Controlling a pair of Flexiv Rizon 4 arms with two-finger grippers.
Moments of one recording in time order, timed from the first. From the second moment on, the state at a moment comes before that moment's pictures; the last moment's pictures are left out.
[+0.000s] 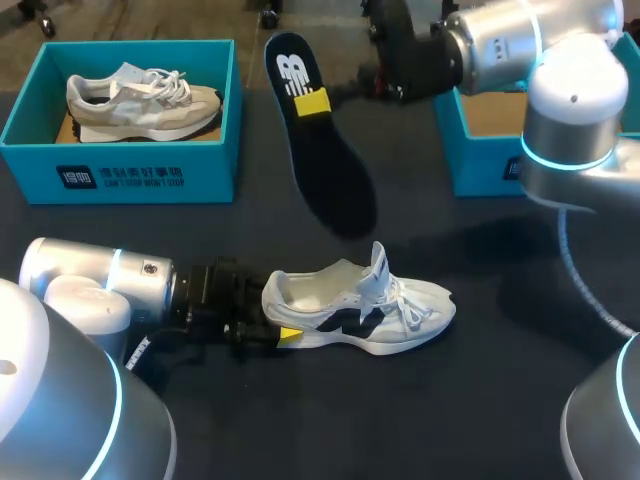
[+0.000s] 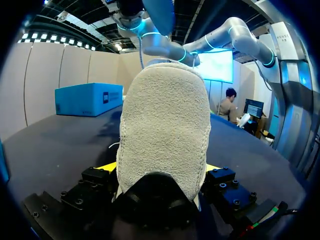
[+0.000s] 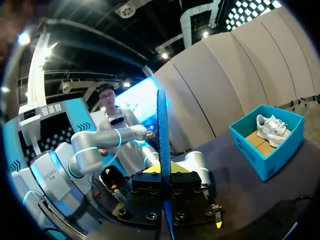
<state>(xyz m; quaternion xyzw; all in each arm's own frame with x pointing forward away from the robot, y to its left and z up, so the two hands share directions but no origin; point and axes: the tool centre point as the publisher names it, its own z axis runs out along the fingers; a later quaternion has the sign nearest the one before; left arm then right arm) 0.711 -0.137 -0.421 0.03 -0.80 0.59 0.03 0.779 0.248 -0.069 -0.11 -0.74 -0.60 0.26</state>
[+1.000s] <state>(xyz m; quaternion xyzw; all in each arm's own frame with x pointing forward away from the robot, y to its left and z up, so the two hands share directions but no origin) 0.711 -0.137 -0.421 0.03 -0.80 0.59 0.03 0.767 0.208 -0.042 -0.23 -0.73 -0.59 0.26</state>
